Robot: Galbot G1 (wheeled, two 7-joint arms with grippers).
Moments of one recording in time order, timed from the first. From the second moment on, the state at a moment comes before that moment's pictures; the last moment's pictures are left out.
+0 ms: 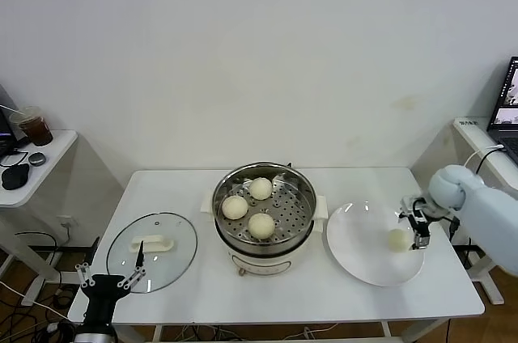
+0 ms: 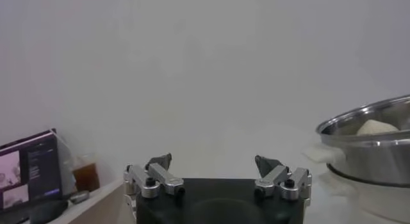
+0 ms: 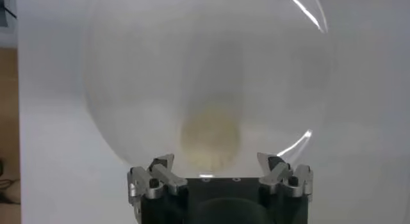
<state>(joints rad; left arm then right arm) 1.74 -1.32 -0.73 -2.05 0.02 -0.27 -0.09 -0.15 0.67 -0.58 1.09 -0.34 -0.07 -1.18</state>
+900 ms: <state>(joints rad) 1.74 -1.32 -0.73 -2.05 0.02 -0.28 -0.09 -0.13 0.70 -0.58 1.07 -0.36 -0.10 -1.18</state>
